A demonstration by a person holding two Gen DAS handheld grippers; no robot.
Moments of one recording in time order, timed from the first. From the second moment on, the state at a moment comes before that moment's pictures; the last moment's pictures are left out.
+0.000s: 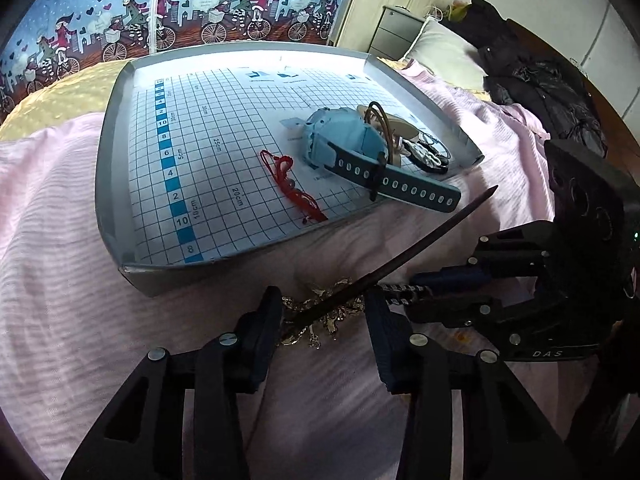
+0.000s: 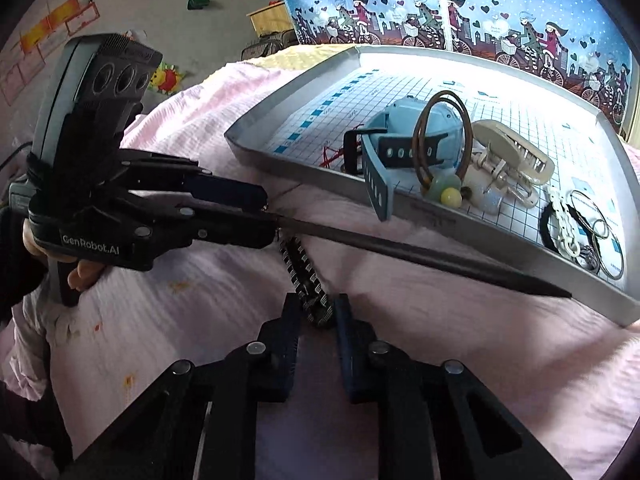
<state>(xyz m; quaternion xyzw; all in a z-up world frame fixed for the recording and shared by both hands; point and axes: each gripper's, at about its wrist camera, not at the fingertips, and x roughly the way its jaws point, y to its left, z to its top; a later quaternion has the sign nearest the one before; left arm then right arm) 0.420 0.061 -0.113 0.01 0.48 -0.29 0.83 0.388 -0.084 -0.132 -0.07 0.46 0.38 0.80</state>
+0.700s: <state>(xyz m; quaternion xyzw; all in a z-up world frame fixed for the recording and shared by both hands) 0.427 0.027 -0.120 0.12 0.51 -0.22 0.82 0.385 -0.121 -0.122 -0.03 0.50 0.33 0.80</state>
